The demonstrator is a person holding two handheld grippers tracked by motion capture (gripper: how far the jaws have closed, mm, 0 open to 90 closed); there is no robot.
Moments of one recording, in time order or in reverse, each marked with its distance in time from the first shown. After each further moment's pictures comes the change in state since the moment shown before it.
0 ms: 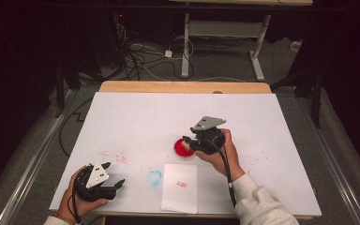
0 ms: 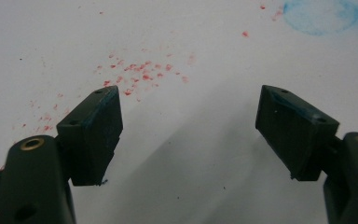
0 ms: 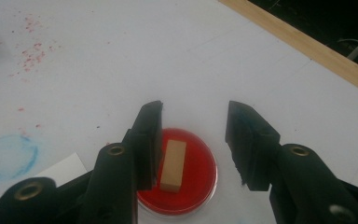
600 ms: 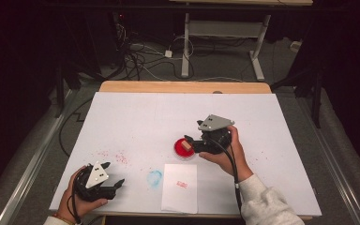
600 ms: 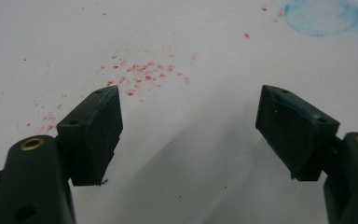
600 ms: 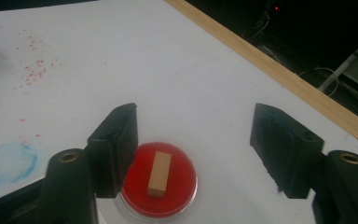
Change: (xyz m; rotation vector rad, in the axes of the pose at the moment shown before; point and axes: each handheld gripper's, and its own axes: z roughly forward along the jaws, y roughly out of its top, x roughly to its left) left arm 0.000 0.000 -0.002 -0.006 0.010 -0.001; right arm 0.000 0.006 -0.027 -0.083 -0.042 -0.054
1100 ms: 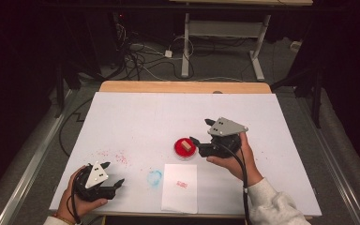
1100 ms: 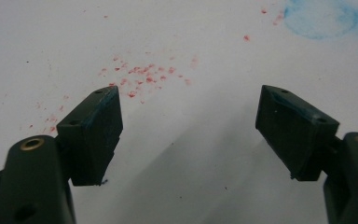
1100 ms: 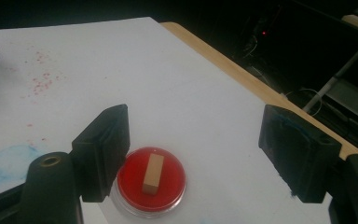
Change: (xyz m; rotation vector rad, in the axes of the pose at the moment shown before) left arm 0.000 0.001 -0.001 -0.004 0.000 -0.003; right arm 0.000 -0.004 -0.030 -0.084 -0.036 -0.028
